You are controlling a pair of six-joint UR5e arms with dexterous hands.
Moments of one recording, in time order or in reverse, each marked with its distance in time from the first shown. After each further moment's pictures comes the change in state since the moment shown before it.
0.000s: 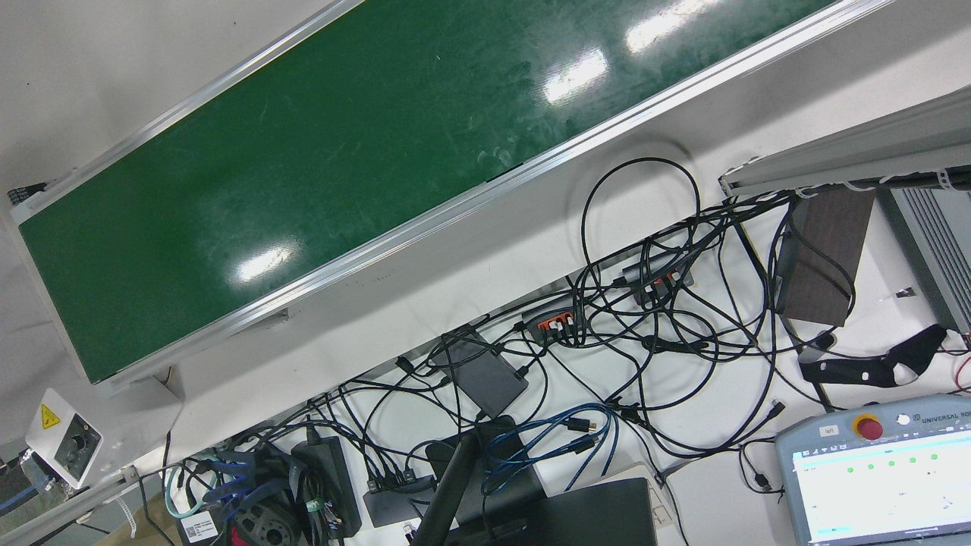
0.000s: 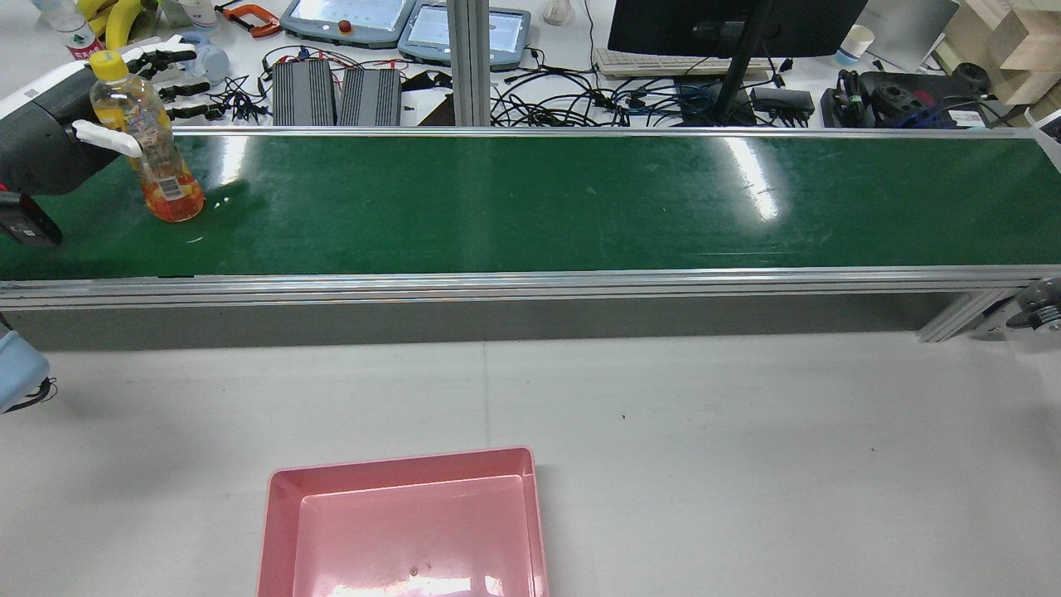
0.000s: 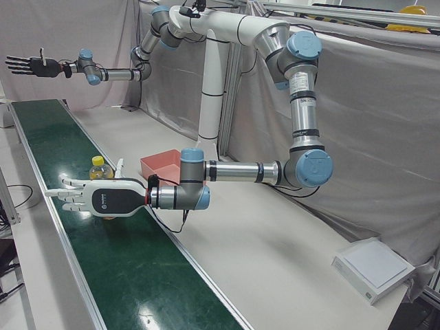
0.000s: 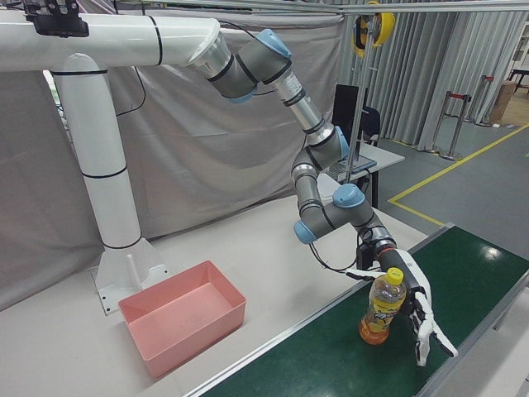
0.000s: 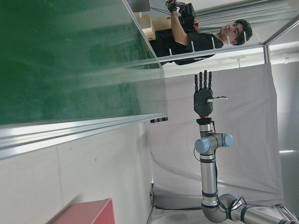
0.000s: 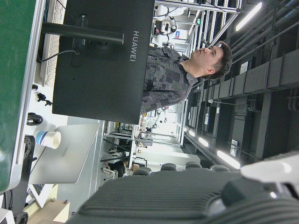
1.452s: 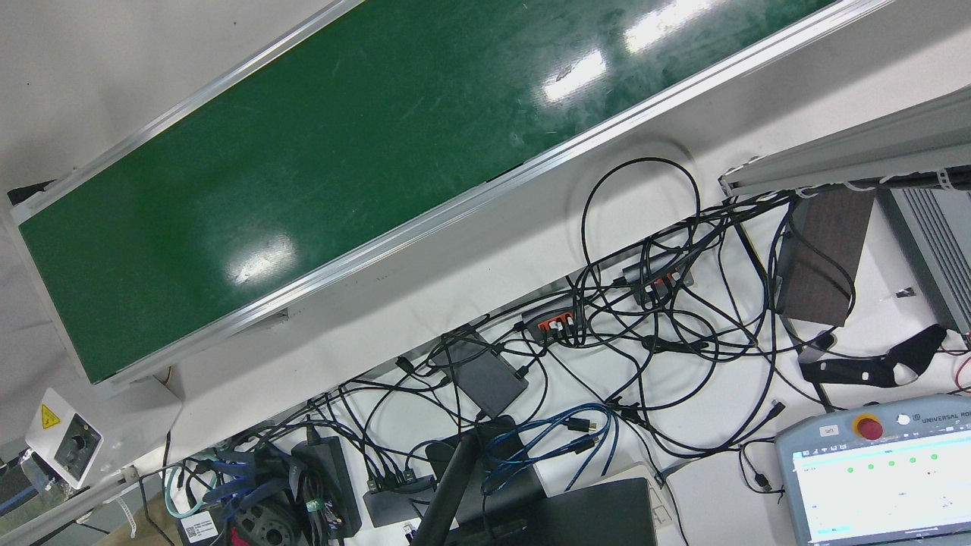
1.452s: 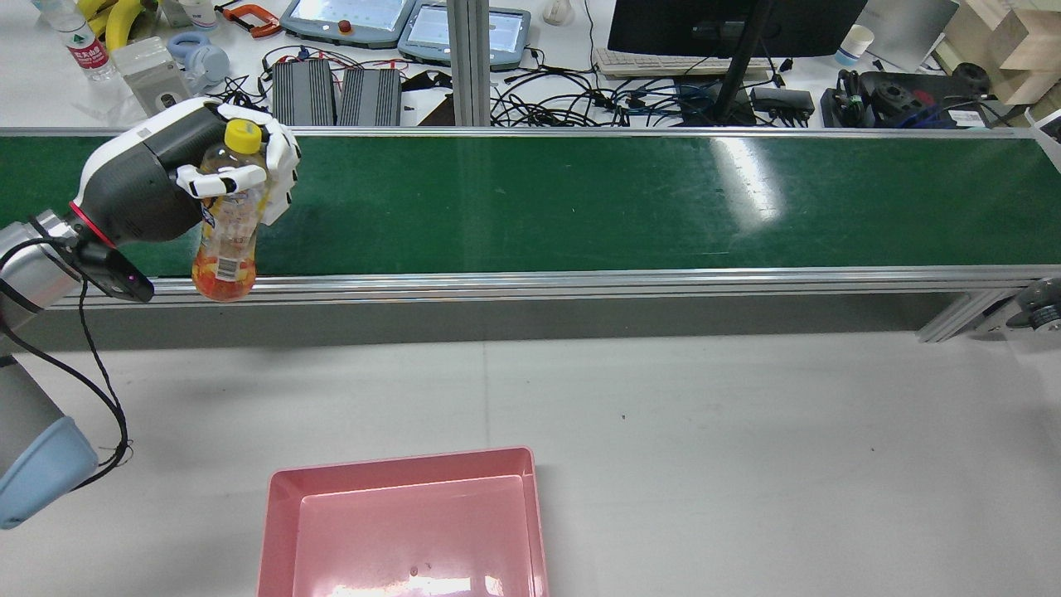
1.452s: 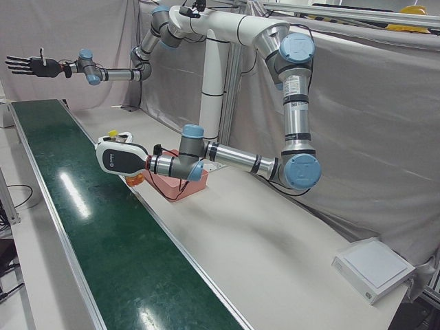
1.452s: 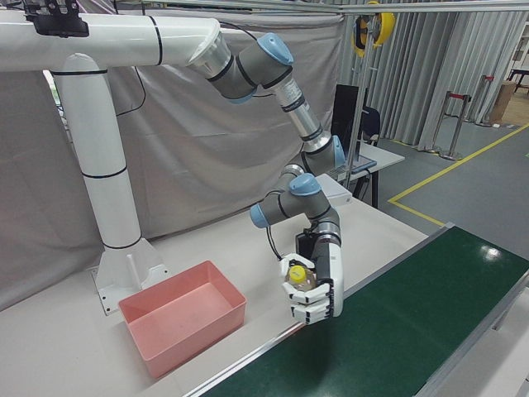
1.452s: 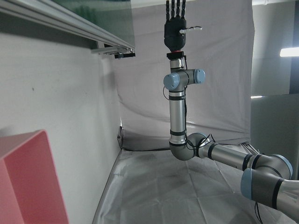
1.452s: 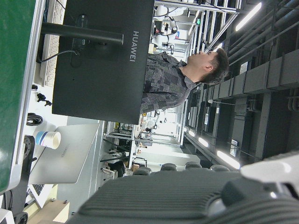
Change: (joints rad) left arm 0.183 -0.006 -0.269 0.108 0.006 0.004; right arm 0.000 0.000 0.001 0.000 0.000 0.000
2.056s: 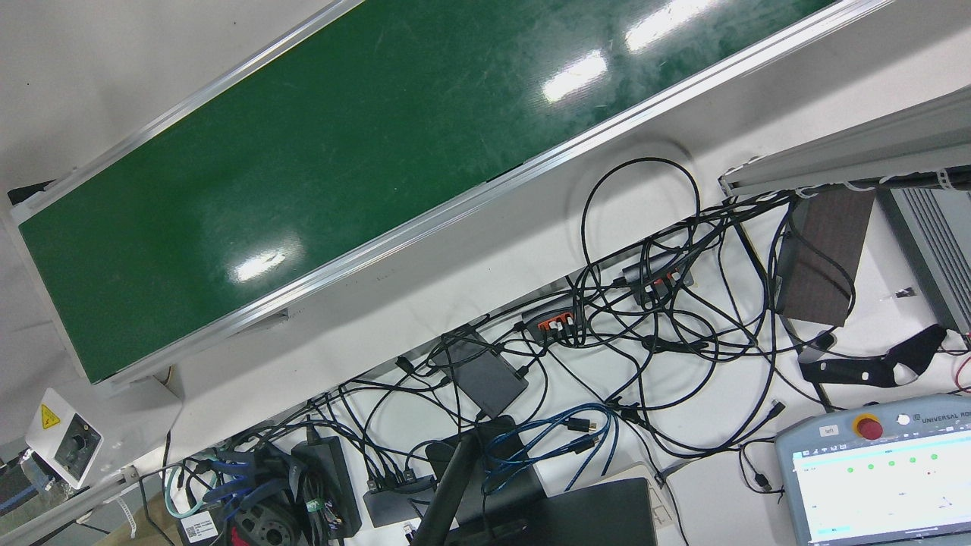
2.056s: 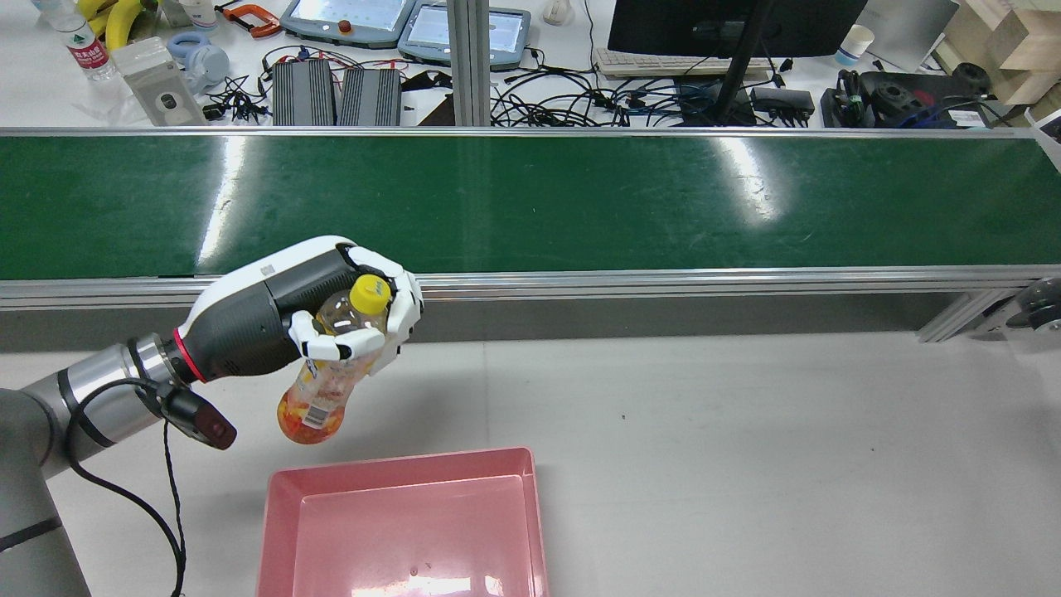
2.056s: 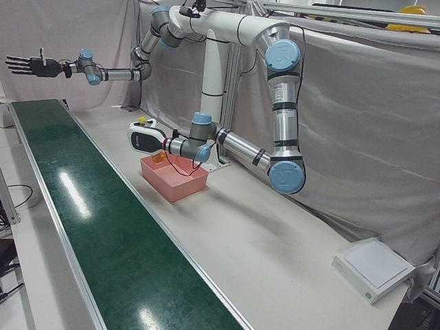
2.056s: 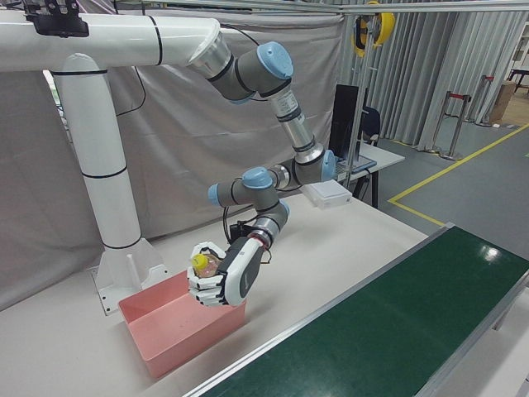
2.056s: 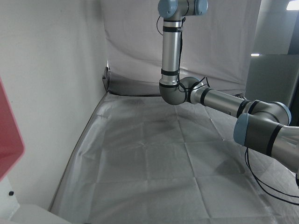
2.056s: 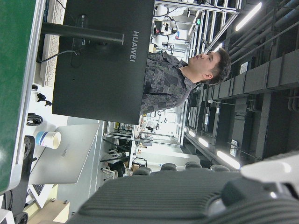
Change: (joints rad) left arm 0.298 0.000 -0.231 0.179 -0.003 0.093; right arm 0.000 0.000 0.000 0.000 0.000 0.000
